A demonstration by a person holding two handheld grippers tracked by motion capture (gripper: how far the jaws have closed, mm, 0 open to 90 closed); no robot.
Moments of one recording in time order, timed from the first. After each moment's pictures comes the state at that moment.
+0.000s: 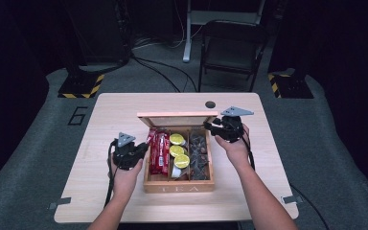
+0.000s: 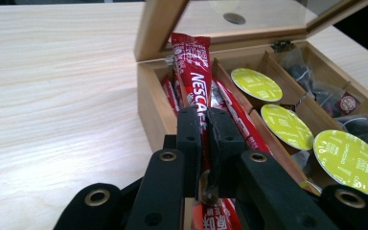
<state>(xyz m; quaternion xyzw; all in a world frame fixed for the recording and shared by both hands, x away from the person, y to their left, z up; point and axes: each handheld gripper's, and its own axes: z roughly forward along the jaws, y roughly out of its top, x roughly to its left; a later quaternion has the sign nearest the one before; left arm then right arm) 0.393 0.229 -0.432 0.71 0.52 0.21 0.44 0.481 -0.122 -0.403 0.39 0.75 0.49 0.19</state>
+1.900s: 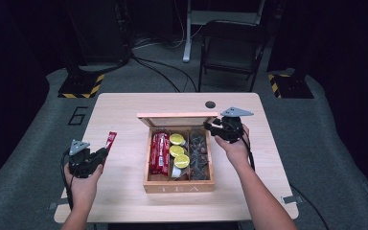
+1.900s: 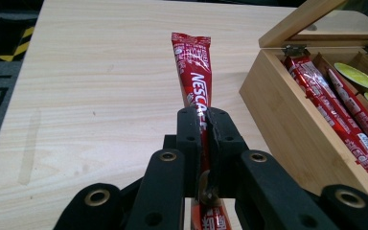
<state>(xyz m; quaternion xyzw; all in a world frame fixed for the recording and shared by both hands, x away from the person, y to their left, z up) 0.364 0.337 -0.436 0.66 0.57 0.24 0.42 0.480 -0.121 -0.404 0.39 0.75 0.49 0.20</state>
